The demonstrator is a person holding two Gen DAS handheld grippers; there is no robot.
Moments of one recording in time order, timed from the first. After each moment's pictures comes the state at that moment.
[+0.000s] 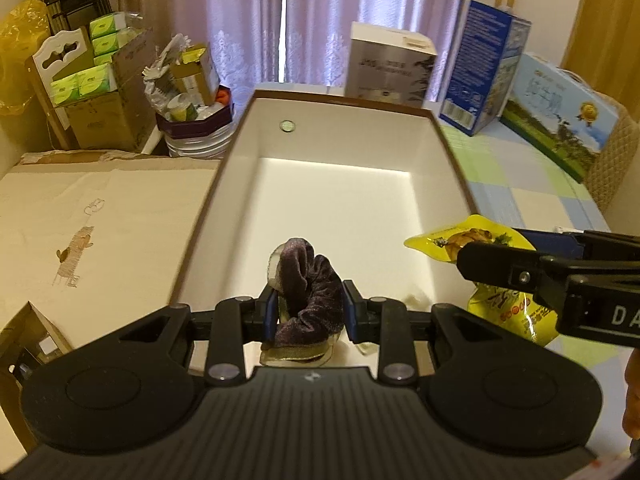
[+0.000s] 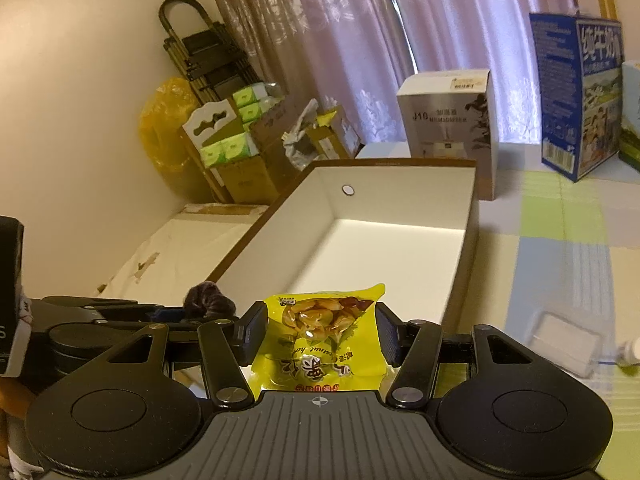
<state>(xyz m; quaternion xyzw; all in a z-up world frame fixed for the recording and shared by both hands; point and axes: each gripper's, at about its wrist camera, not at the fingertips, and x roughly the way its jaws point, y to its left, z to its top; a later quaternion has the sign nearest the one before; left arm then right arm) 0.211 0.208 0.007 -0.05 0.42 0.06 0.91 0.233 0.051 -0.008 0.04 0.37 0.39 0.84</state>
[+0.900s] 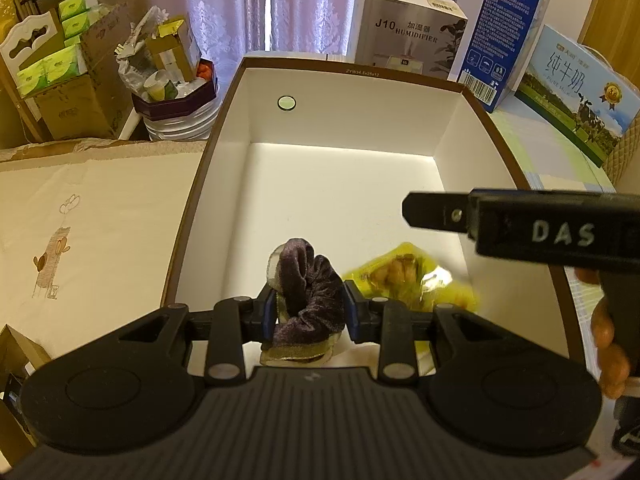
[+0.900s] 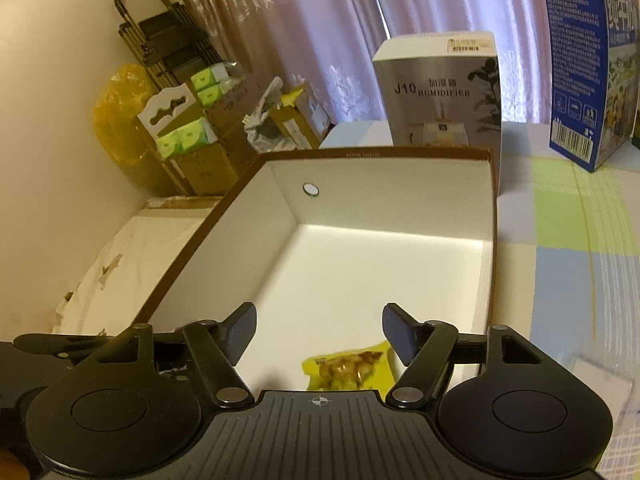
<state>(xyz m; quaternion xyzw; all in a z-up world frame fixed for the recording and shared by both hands) 0.288 0.236 -0.039 -0.04 0.46 0.03 0.89 0.315 0.102 -0.044 0.03 0.40 0.35 0.85</state>
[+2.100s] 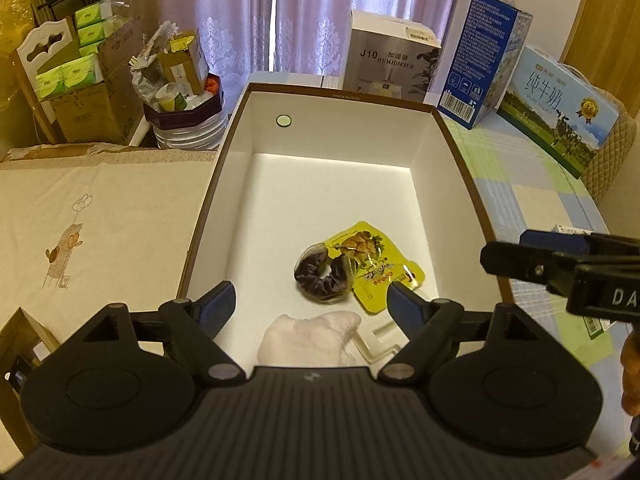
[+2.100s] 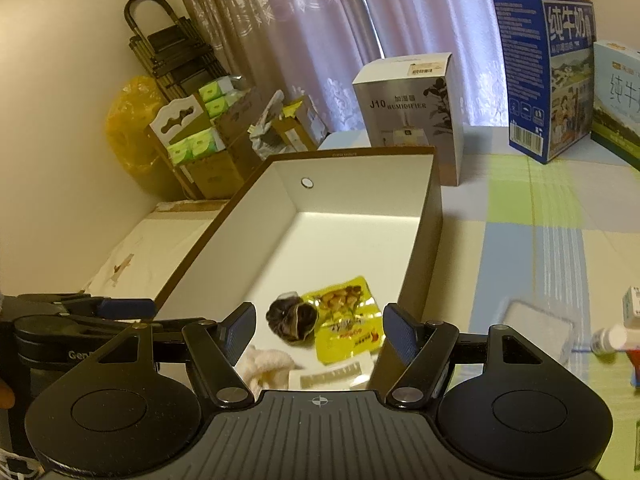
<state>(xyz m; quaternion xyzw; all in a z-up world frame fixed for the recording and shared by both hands) 0.232 0.219 0.008 -0.05 0.44 0.03 0.90 0.249 0.030 -0.007 0.04 0.40 0.35 0.85</state>
